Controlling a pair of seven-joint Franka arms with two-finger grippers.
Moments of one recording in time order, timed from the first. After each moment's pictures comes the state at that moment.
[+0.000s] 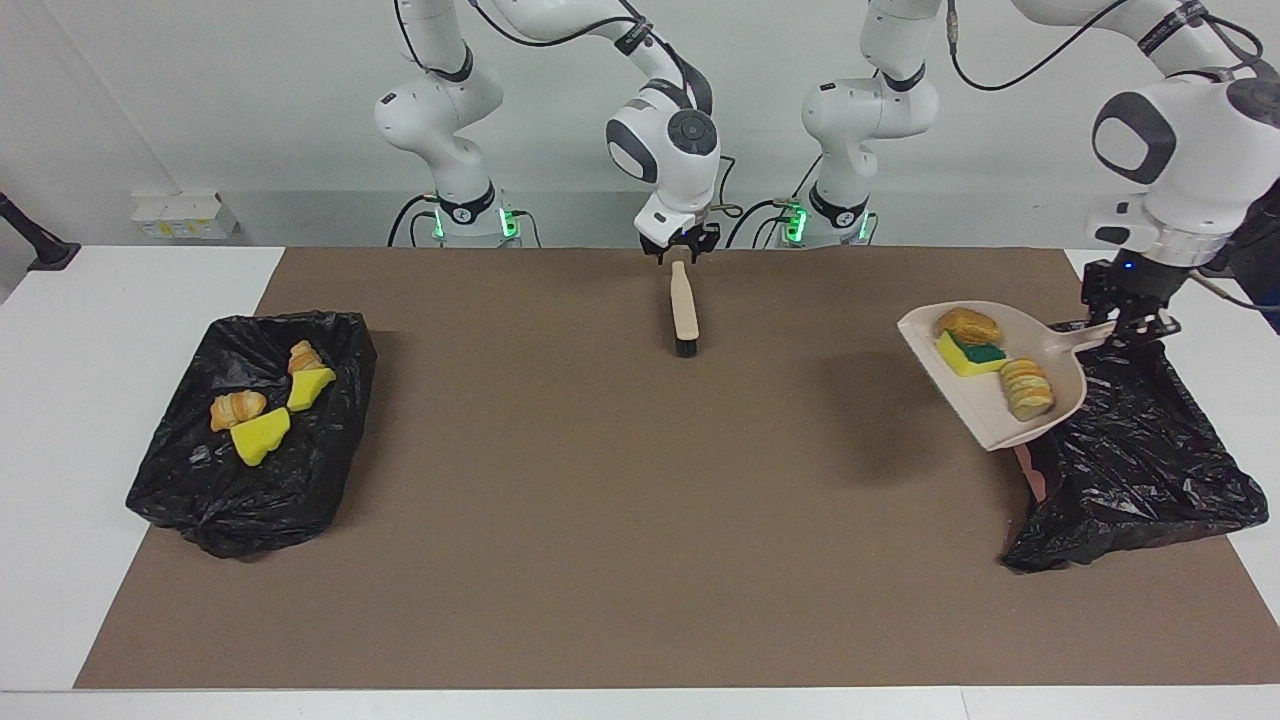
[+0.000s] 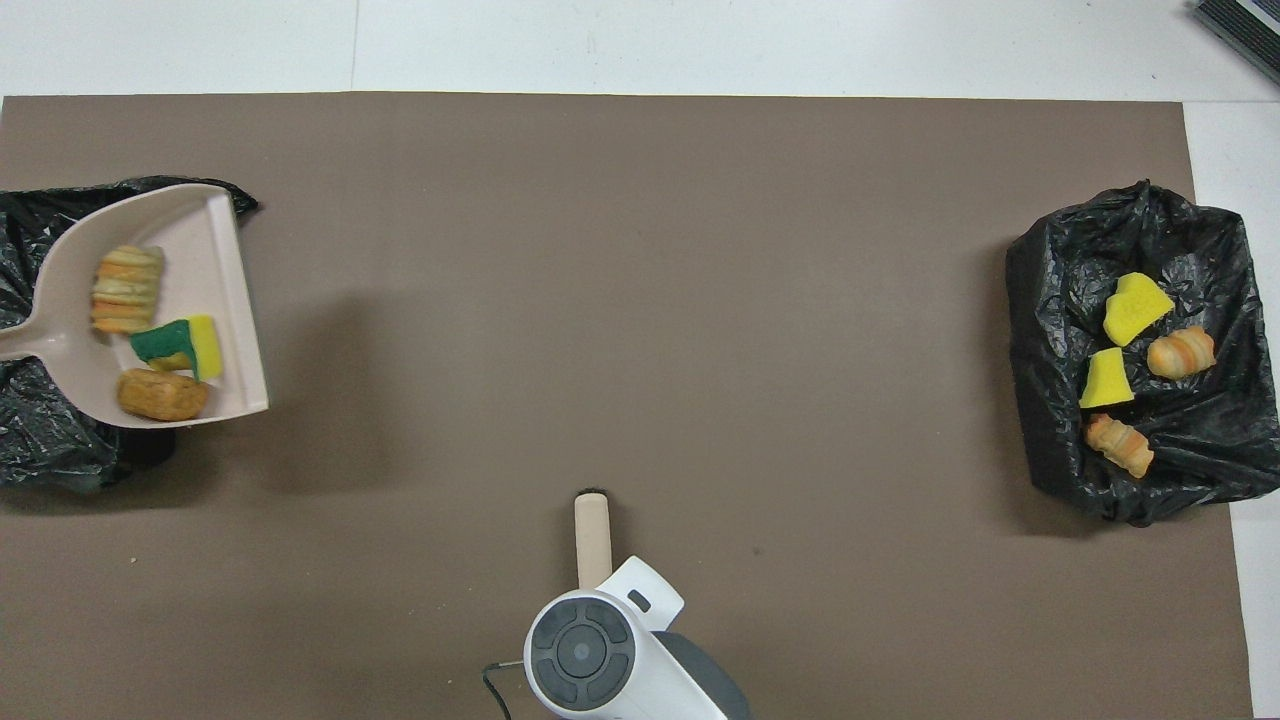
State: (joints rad) left arm 0.00 0.01 0.28 -1.85 0.11 2.00 1.63; right arm 0.73 0.09 0.21 -2.17 0.22 2.09 0.79
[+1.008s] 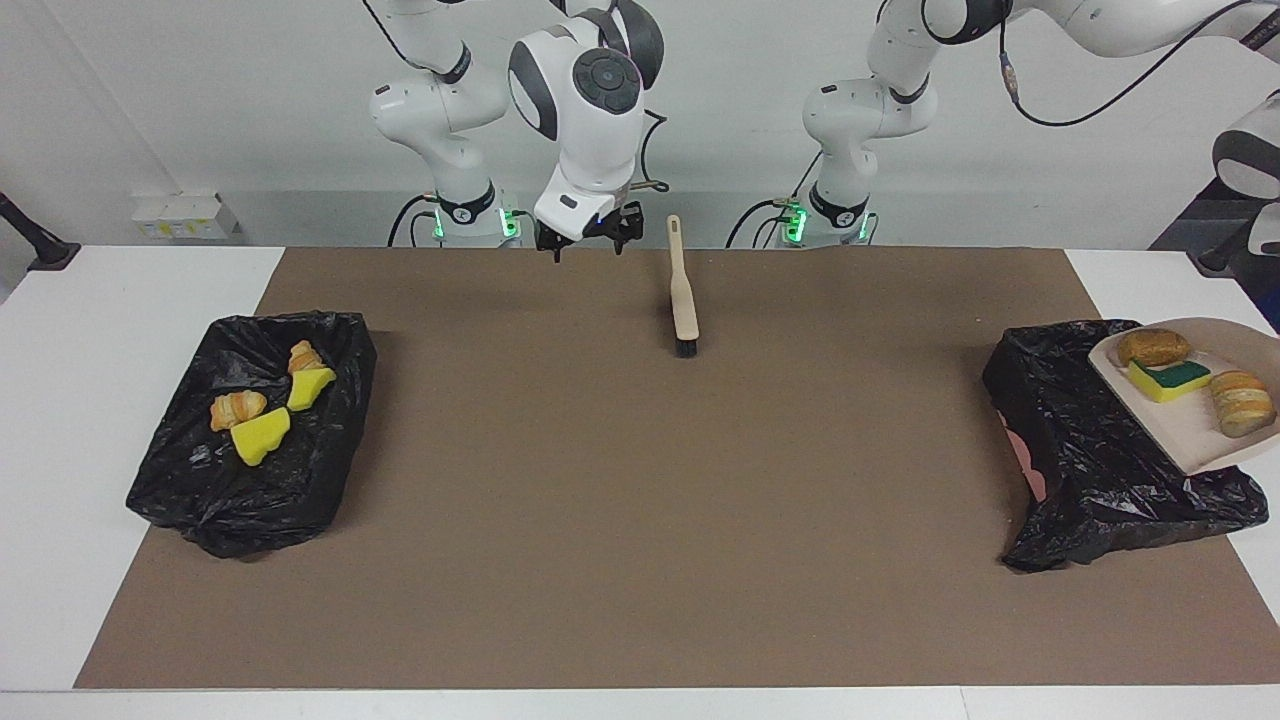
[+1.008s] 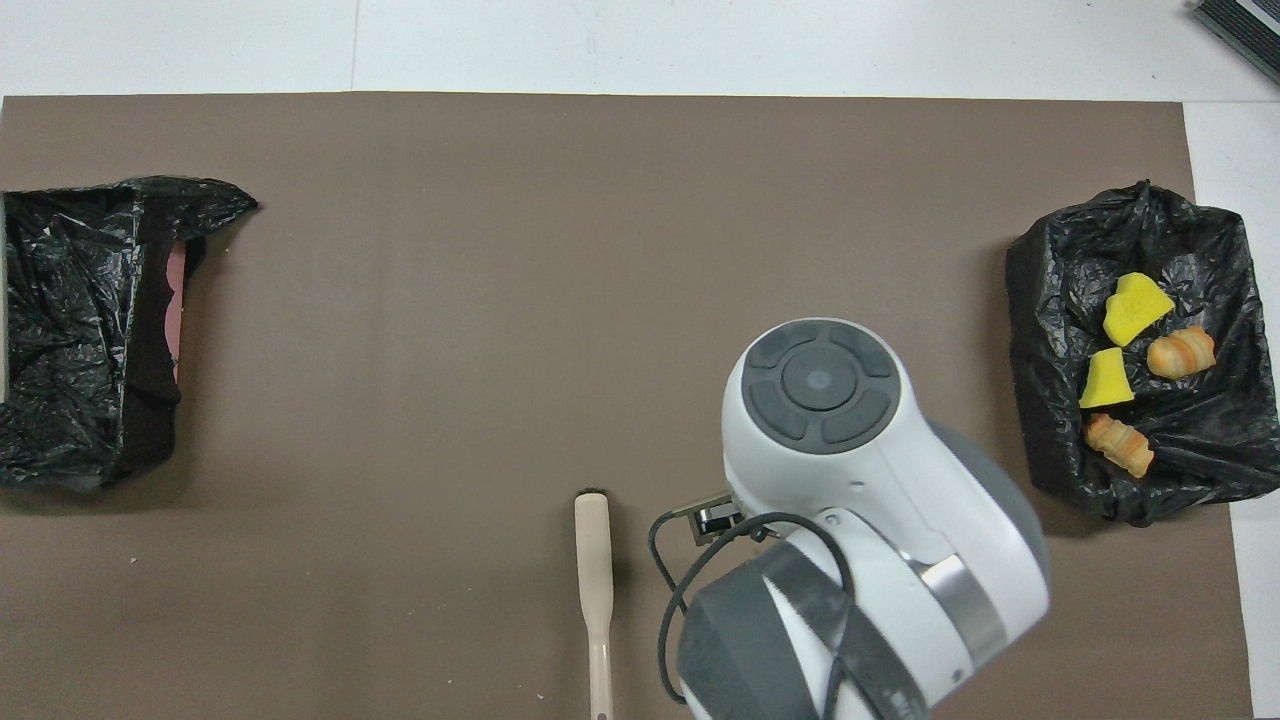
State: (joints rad) left arm 0.09 0.27 0.43 -1.60 0.51 2.33 1.81; right arm 0.36 0.03 0.20 -1.78 0.00 1.53 0.30
